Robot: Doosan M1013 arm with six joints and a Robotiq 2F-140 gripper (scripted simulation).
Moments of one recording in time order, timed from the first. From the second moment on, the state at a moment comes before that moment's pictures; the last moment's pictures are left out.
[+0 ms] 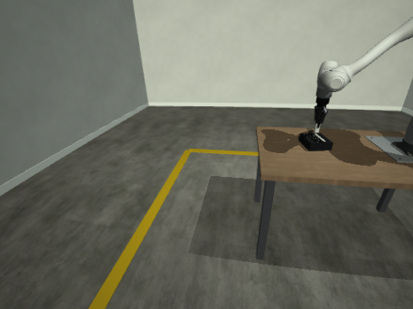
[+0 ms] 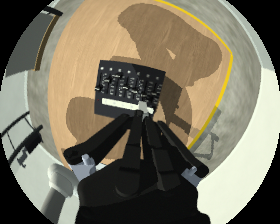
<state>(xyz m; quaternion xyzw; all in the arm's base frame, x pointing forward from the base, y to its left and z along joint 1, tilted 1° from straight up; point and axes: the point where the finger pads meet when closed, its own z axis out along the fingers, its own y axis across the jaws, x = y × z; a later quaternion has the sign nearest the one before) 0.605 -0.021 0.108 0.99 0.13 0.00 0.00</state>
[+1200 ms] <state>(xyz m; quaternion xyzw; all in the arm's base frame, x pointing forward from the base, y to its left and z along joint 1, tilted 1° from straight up) 0.605 -0.021 0.104 0.99 0.13 0.00 0.00</state>
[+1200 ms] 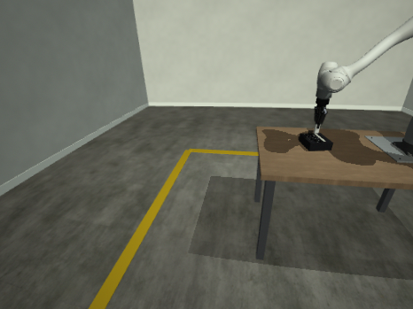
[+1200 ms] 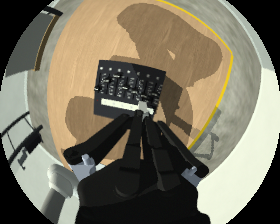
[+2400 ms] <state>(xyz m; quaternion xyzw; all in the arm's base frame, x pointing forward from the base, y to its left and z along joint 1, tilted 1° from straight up) 0.605 -0.022 0.098 0.99 0.13 0.00 0.00</state>
